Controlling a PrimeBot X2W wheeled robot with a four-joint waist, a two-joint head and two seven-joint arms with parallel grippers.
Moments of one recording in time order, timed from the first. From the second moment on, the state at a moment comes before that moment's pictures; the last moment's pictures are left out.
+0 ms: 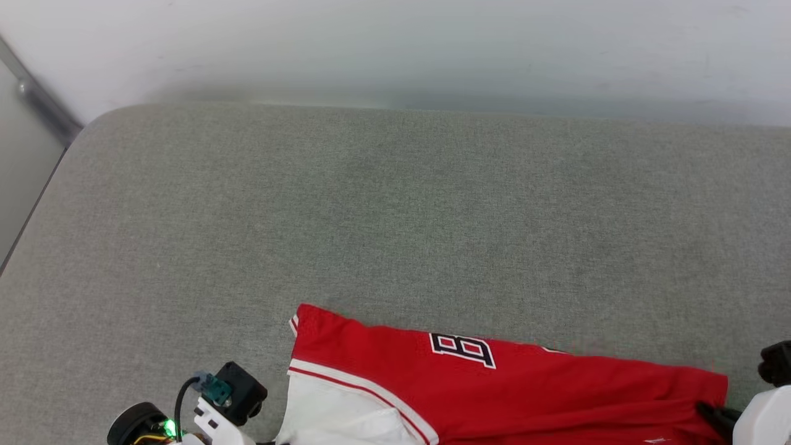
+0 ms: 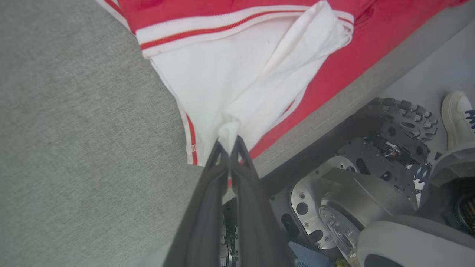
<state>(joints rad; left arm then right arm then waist) -0.17 0.88 -0.77 -0.27 -0.89 0.01 0.53 0.10 -0.50 0.00 0.00 0.60 0.13 0.66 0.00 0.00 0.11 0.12</state>
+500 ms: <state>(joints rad) -0.17 0.82 -0.83 -0.11 -0.82 -0.04 0.47 0.12 -0.62 0.20 0.05 0.56 0.13 0.54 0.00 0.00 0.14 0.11</state>
